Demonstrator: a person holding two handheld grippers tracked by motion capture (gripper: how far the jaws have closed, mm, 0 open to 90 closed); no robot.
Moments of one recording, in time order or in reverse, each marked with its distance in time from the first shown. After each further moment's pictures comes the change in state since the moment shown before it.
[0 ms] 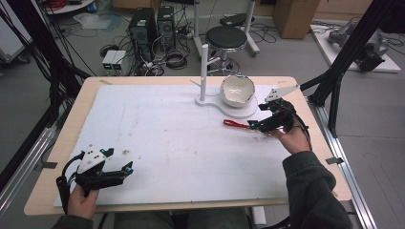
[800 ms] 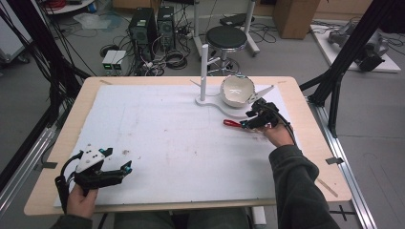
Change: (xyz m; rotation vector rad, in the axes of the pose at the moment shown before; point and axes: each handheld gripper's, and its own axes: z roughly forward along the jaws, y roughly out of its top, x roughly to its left) left arm 0.004 -0.001 0.000 -0.001 0.002 -0.008; right arm -0.018 -0.004 0.065 0.183 0.024 -0.012
